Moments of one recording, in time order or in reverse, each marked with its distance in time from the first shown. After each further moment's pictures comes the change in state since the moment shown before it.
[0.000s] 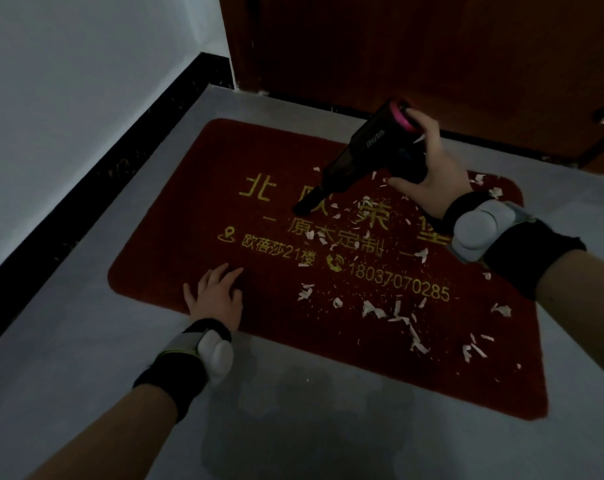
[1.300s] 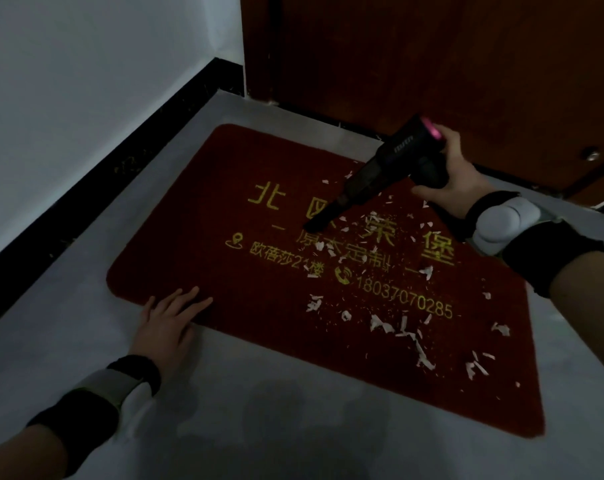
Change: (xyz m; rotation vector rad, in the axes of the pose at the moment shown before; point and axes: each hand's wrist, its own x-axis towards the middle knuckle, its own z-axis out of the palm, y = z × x) left_hand -0.005 -0.110 -0.024 0.212 -0.075 0.341; right_hand 0.026 -0.009 -0.015 -0.086 -0.168 0.189
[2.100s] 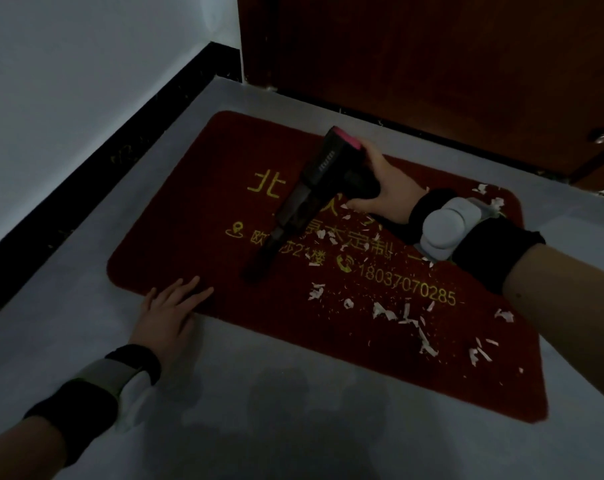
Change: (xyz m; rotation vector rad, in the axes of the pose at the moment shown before) left_hand 0.003 -0.008 0.003 0.013 -0.044 0.022; right_hand -0.001 -0.048 0.064 0.109 -0.267 -0.161
